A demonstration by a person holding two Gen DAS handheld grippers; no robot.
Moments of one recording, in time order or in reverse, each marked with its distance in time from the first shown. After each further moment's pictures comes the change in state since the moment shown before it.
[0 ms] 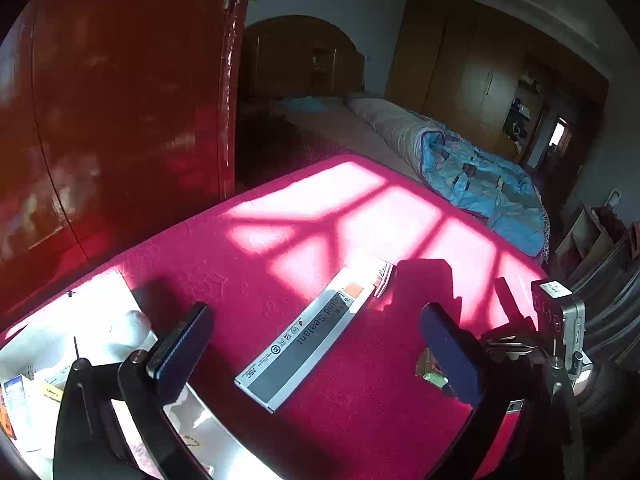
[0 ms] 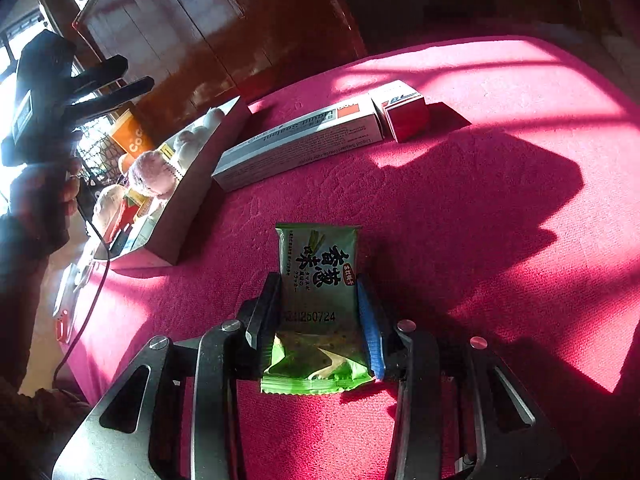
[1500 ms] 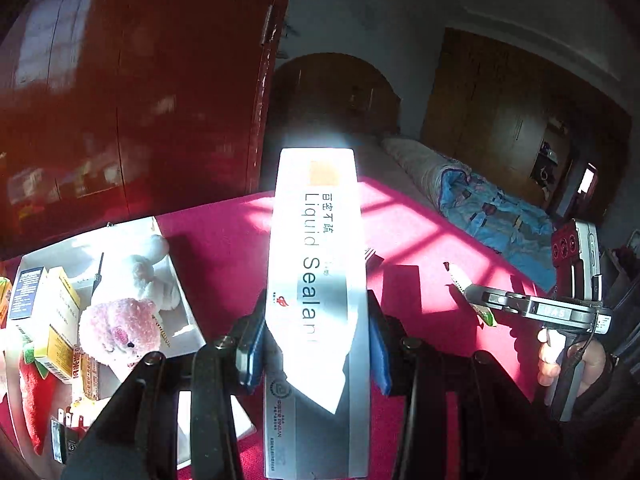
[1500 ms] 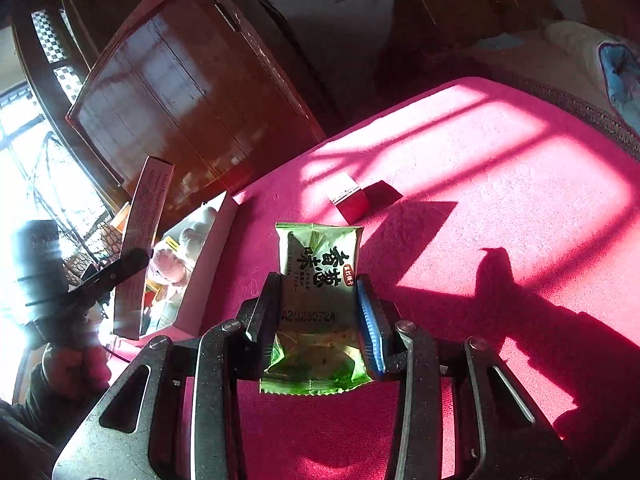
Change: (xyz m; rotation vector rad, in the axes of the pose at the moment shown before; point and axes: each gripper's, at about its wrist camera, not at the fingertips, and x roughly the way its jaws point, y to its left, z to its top) left arm -0.077 -0.048 -0.081 -0.128 -0.201 0.145; right arm -0.078 -0.009 0.011 0.132 -0.250 -0.032
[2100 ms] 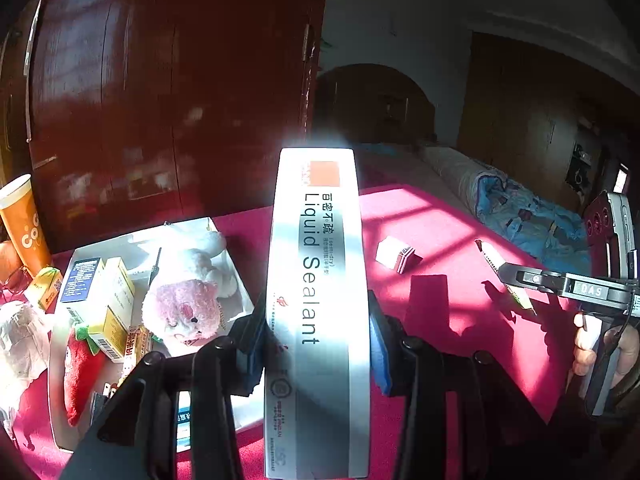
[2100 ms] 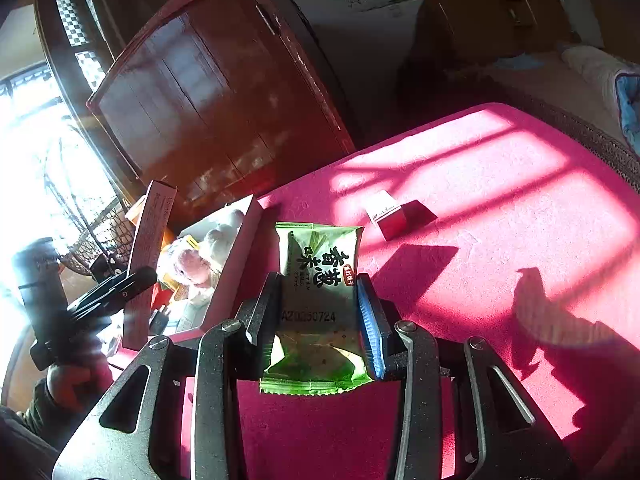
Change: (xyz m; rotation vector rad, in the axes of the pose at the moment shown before) left arm -0.035 0.007 -0.019 -0.003 -0.042 0.149; right arm -0.012 0.039 0.003 -0.080 -0.010 0.015
